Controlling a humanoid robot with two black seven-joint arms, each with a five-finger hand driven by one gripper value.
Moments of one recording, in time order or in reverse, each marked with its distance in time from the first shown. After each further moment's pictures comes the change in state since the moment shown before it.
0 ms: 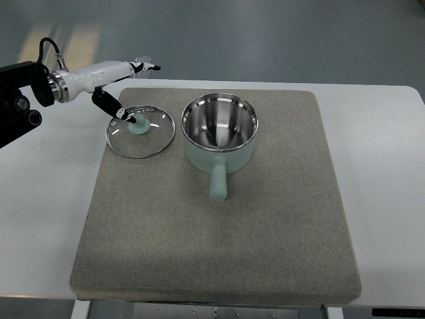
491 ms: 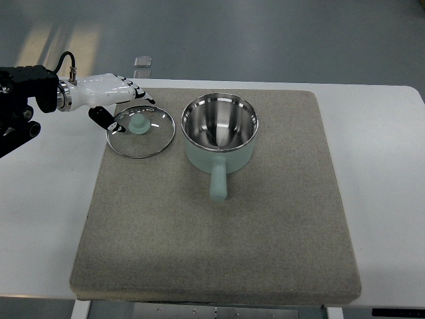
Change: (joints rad) left arm -0.017 -0.003 0.010 -0.006 0.503 -0.010 -0.002; right arm 0.000 0.000 0.000 0.000 0.000 0.000 0.000
